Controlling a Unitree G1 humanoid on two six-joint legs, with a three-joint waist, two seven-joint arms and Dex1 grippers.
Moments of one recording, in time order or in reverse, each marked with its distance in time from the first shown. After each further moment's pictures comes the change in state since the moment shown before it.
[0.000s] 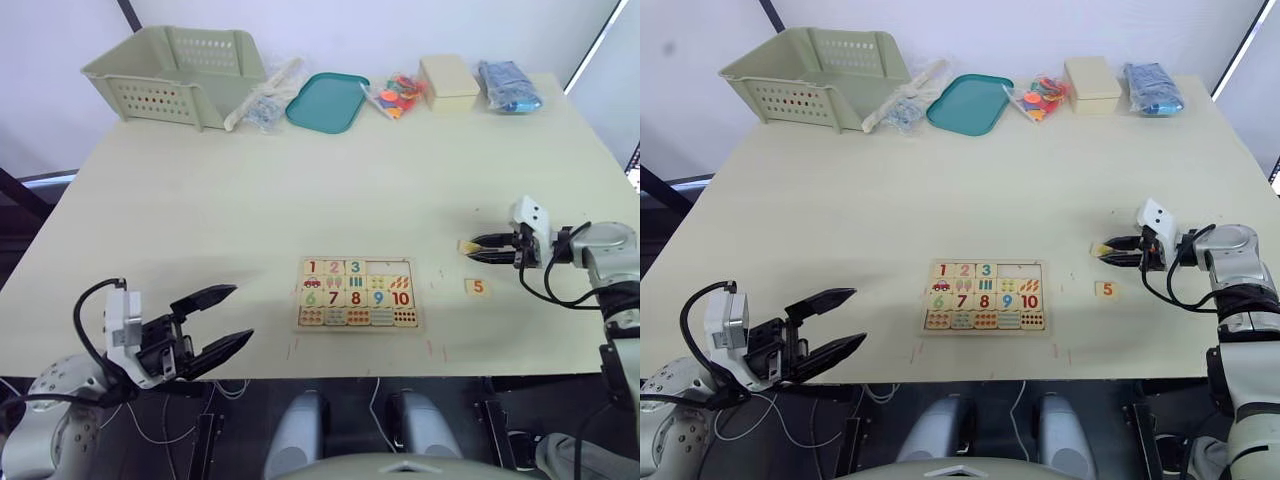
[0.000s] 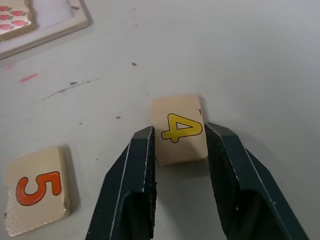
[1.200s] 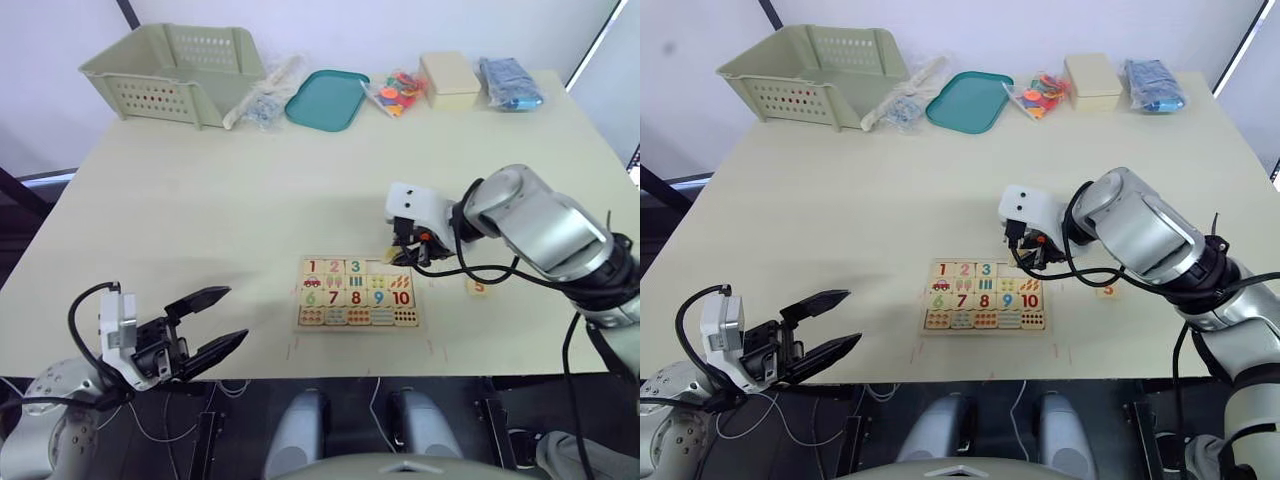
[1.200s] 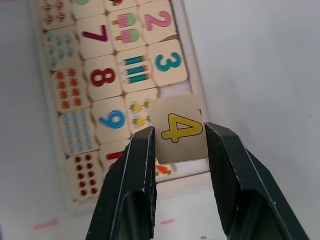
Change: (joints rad) left arm 0.023 0.000 0.013 0.036 -0.004 -0.024 -0.013; right arm -0.273 0.026 0.557 -1.199 0.064 1.333 -0.285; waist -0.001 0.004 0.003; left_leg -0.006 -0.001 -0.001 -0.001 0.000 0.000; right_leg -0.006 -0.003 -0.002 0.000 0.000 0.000
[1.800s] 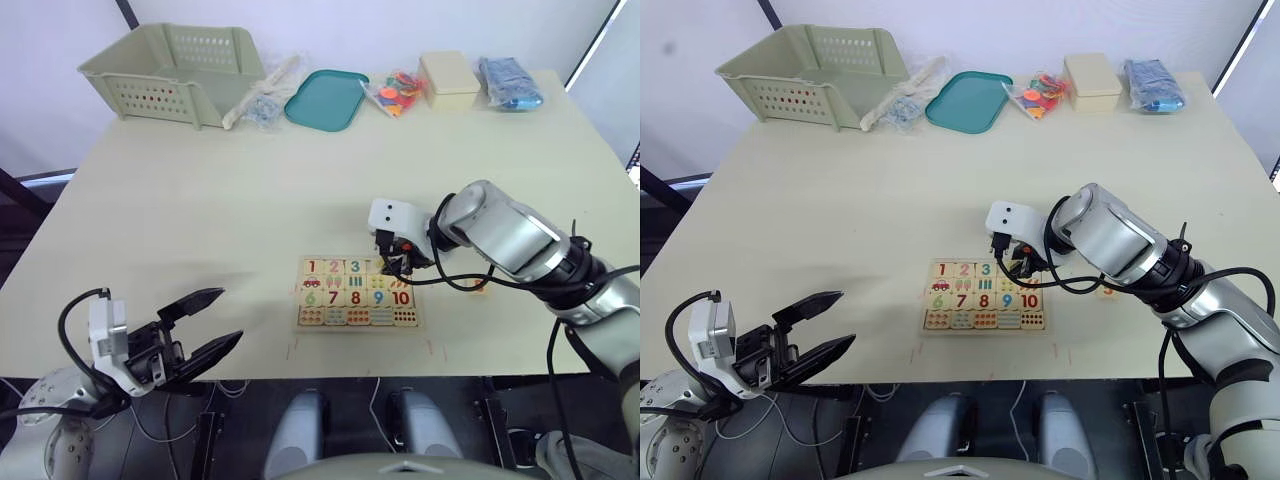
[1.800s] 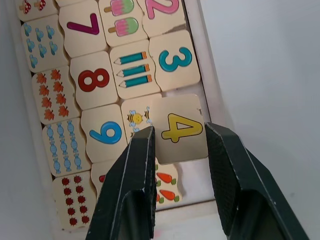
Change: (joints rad) left arm 0.024 -0.024 0.019 0.000 -0.017 -0.027 0.000; right arm 0.001 0.070 0.078 0.119 -0.002 -0.051 -0.048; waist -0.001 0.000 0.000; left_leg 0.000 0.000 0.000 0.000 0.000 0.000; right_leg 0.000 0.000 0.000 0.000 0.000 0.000
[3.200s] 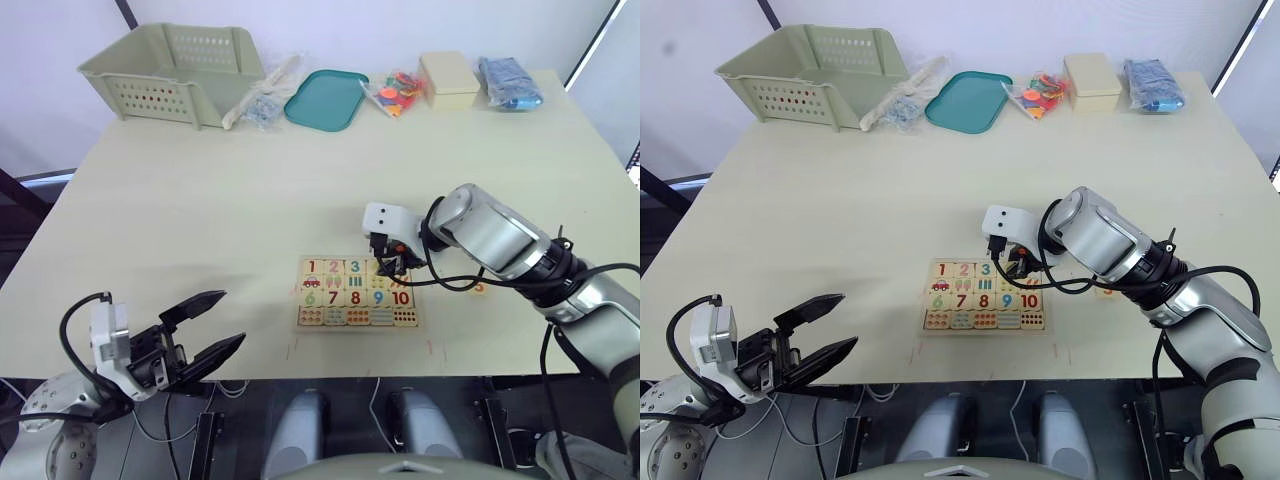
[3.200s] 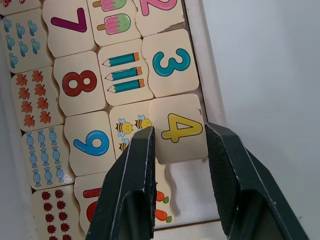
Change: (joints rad) left arm 0.026 -0.018 -0.002 -0.031 0.002 0.000 0.020; right arm 0.000 0.037 0.031 0.096 -0.045 -0.088 0.021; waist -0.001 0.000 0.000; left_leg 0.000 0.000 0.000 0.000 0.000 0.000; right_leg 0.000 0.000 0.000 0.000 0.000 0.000
